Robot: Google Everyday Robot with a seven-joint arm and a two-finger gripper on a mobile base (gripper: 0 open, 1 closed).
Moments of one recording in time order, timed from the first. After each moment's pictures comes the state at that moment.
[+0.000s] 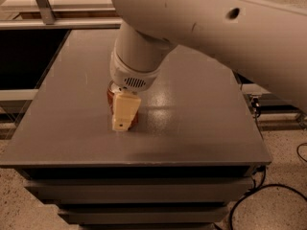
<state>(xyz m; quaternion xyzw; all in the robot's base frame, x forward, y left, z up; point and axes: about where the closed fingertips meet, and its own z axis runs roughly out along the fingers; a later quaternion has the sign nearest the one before) 0.475 0.071 0.917 -0.71 0.66 0.01 0.24</state>
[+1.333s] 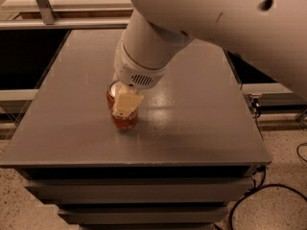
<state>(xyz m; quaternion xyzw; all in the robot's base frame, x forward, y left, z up) 0.466 0.068 0.934 -0.72 0.64 0.03 0.27</state>
